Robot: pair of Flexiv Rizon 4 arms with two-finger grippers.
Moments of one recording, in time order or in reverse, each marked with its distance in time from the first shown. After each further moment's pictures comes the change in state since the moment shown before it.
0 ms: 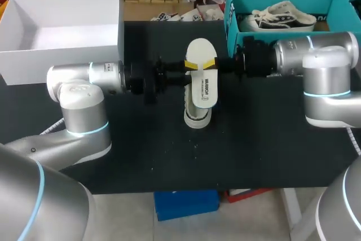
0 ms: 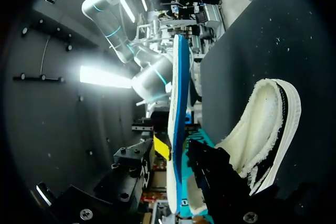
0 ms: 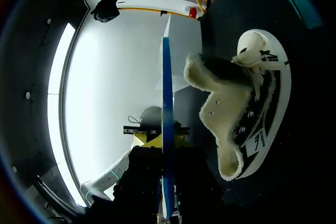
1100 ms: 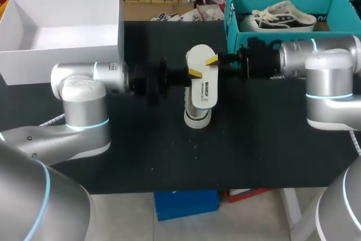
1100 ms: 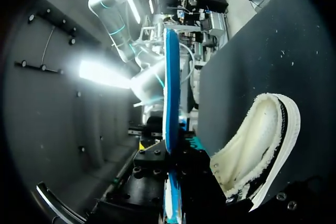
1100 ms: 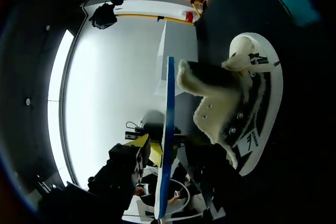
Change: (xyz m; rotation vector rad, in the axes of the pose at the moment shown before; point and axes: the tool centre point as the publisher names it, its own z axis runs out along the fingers) left arm 0.009 -0.012 0.007 0.045 0.027 -0.105; right arm -0.007 0.005 -0.012 -0.053 -0.008 0.039
